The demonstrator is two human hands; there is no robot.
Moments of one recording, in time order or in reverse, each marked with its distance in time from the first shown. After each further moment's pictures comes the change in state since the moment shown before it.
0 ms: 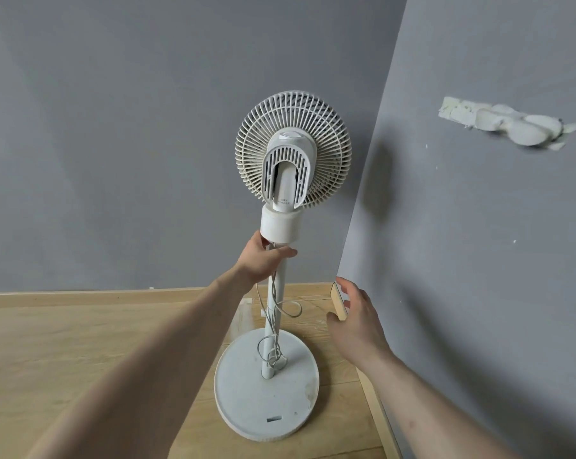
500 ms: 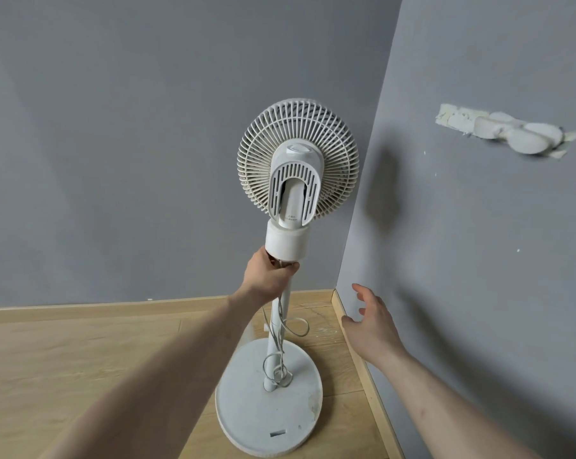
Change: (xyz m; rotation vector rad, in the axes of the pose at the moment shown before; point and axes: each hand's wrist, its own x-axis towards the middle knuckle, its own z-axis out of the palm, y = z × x) left_hand 0.004 -0.012 0.016 0.122 0.091 0.034; right_hand 0.024 0.014 -0.014 0.018 -0.013 0.119
